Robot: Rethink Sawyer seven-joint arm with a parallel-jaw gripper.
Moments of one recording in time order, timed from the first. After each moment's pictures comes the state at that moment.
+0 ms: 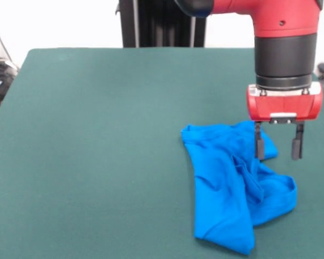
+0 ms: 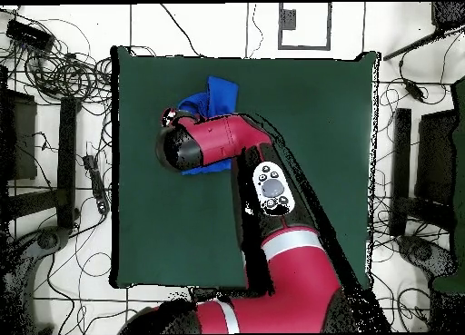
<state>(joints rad) -0.17 -0.47 0.31 1.37 -0.44 0.35 2.29</state>
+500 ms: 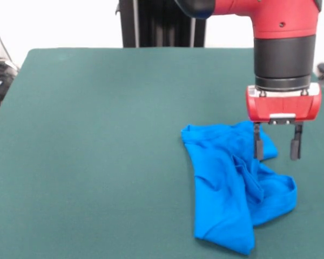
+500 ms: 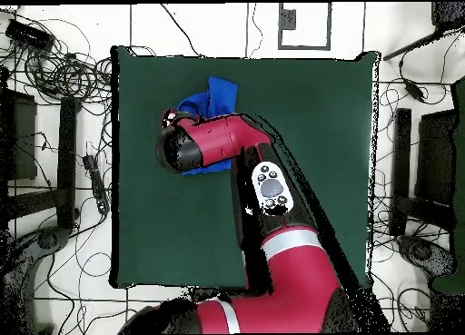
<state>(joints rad) -0.17 -0.47 0.31 1.37 -0.47 0.35 2.29</state>
